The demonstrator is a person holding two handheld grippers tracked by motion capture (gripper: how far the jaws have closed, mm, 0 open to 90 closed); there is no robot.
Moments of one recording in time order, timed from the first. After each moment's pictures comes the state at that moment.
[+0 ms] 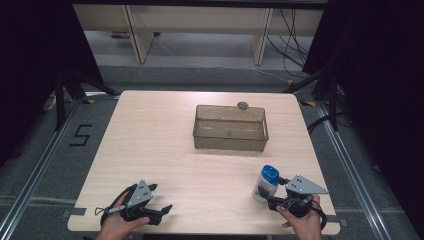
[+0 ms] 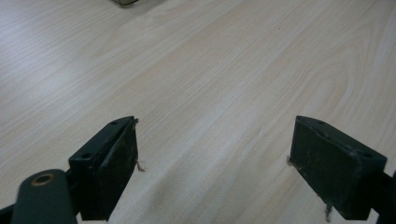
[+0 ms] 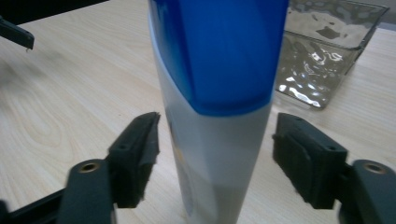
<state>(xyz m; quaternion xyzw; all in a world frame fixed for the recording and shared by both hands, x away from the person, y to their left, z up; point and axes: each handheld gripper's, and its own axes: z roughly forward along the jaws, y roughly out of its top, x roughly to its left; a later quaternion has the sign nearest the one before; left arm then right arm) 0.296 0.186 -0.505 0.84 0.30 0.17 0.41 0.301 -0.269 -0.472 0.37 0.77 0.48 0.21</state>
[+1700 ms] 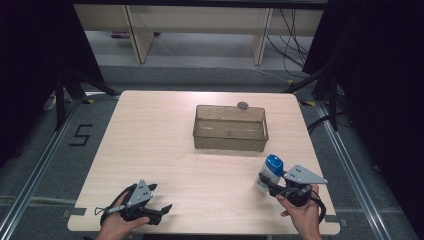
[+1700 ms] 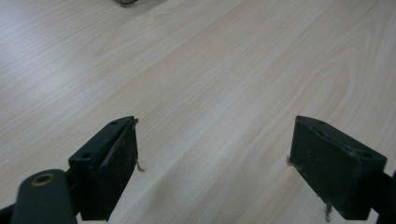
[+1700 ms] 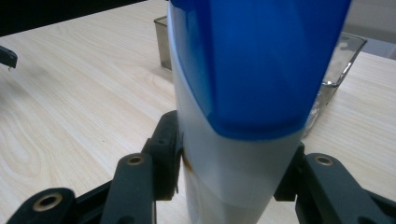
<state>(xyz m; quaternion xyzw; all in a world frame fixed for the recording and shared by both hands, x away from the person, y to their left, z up) 0.296 0.185 -0.506 0.84 0.31 0.17 0.42 0.319 -0.263 -0.454 0.37 0.76 0.48 0.23</state>
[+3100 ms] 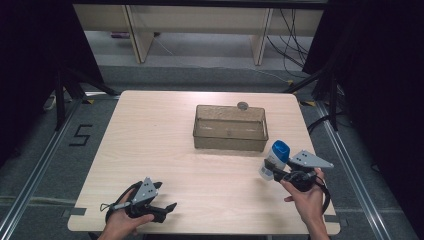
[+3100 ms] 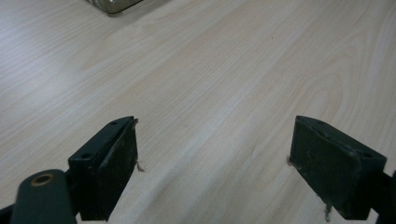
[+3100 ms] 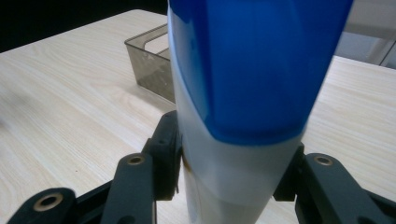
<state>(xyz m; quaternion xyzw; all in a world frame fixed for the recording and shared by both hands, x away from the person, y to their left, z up) 0.304 0.173 -0.505 0.84 0.30 0.16 0.43 0.345 -0.275 -0.432 0.39 0.75 0.48 0.24</state>
